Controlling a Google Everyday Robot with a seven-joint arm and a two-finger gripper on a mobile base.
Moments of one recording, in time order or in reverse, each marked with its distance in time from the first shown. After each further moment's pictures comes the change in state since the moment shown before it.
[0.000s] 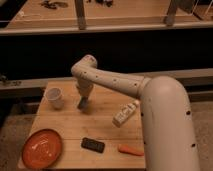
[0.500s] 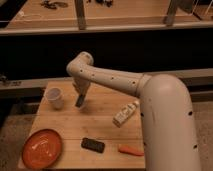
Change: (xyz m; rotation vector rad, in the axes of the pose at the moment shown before) arm 0.004 -0.019 -0.023 0.005 0.043 -0.063
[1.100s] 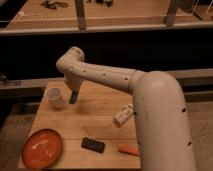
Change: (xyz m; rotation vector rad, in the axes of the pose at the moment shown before) arm 0.002 -0.038 -0.019 0.012 0.028 -0.095
